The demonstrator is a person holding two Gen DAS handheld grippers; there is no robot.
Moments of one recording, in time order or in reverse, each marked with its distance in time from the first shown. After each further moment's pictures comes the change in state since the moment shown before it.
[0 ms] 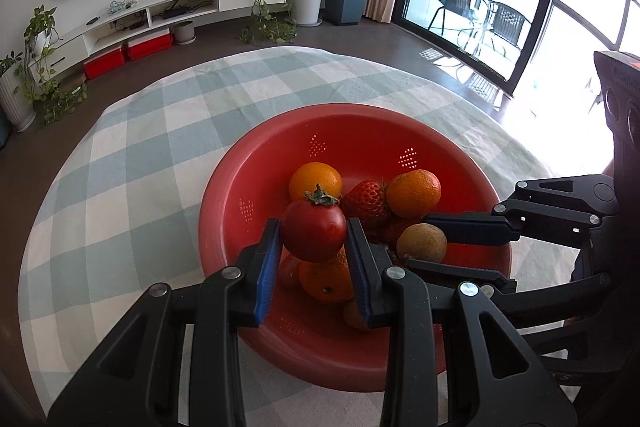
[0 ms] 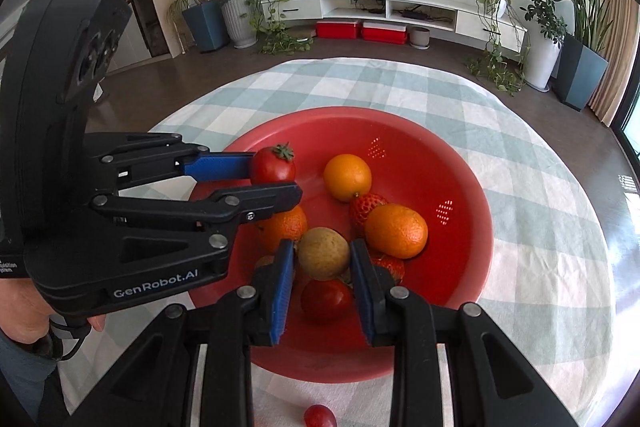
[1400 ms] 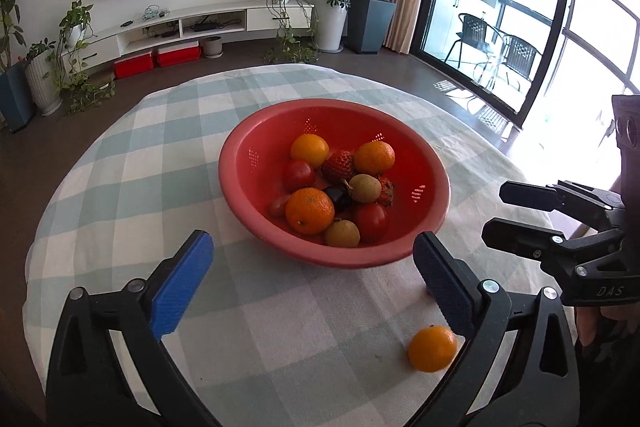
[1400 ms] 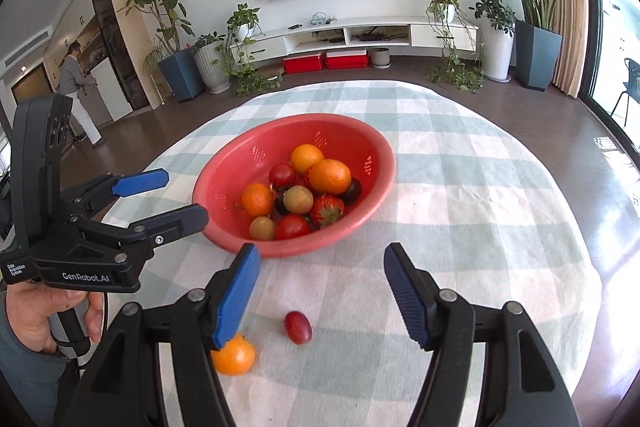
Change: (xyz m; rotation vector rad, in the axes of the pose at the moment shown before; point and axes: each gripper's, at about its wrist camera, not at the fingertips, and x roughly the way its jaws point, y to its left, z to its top) left arm -0.077 -0.033 -0.068 -0.090 -0.114 0.060; right arm -0.088 -0.015 -0.072 0.173 -0.140 -0.031
